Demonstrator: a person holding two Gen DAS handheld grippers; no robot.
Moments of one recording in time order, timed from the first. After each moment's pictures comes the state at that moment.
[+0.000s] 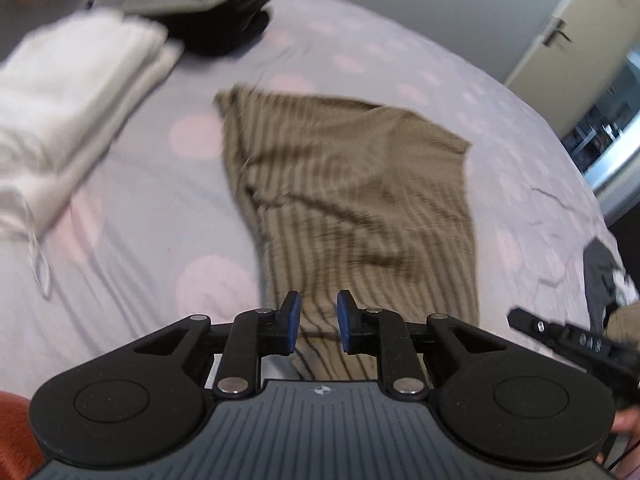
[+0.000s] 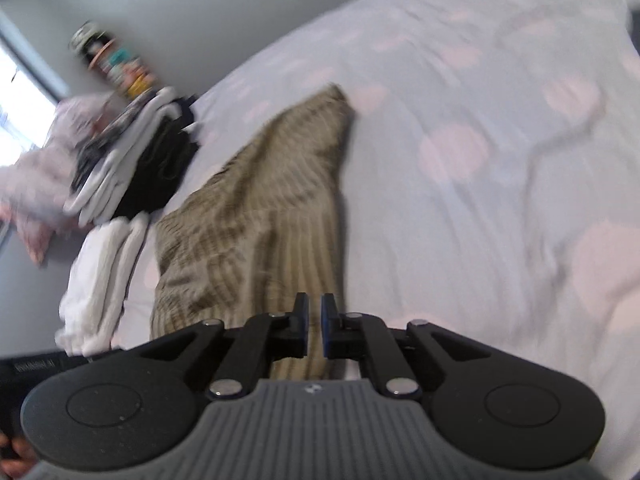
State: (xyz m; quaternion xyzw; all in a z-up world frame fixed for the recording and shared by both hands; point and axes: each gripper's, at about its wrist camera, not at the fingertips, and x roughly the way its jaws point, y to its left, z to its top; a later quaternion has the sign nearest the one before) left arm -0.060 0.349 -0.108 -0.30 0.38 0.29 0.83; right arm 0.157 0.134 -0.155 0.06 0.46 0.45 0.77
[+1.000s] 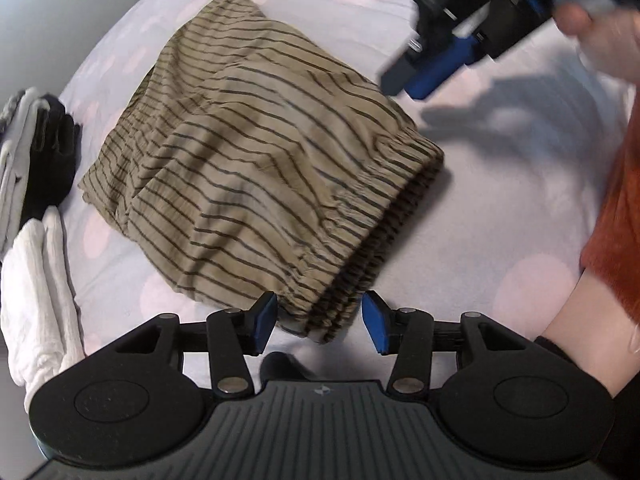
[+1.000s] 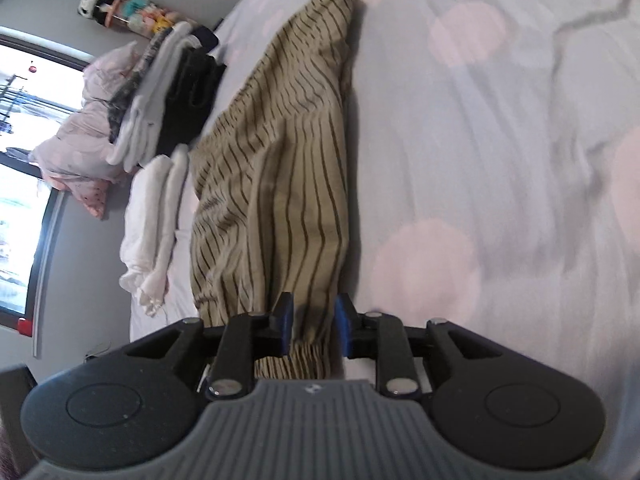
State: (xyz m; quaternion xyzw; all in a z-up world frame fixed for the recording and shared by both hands) left arm 0.001 0.196 -0.183 0.13 0.60 0.15 0.78; right arm 0.188 0.111 -0.200 0.12 0.59 0.50 0.62
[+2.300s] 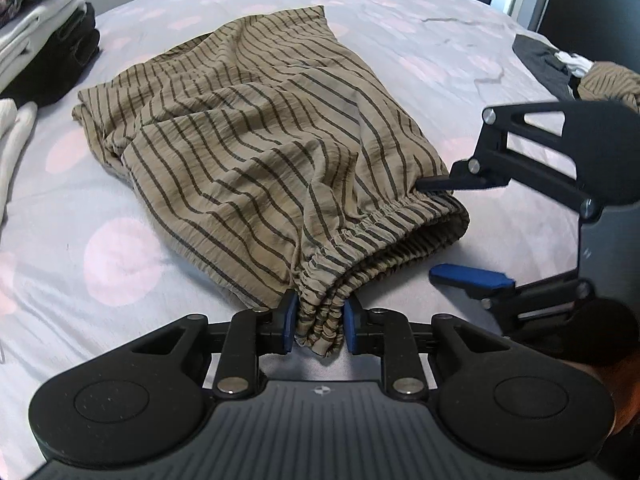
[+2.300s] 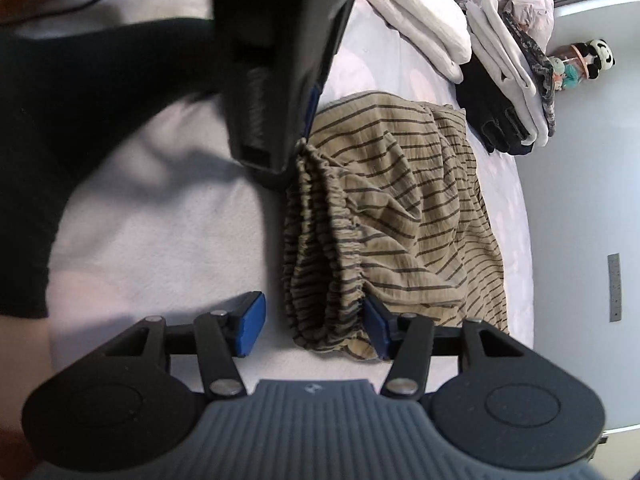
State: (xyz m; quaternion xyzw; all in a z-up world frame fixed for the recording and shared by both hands) left arm -0.044 0.260 -0.189 -0.10 0.48 0.14 0.86; right arm -0.028 0.154 -0.223 -0.65 -0.03 0.56 0.52
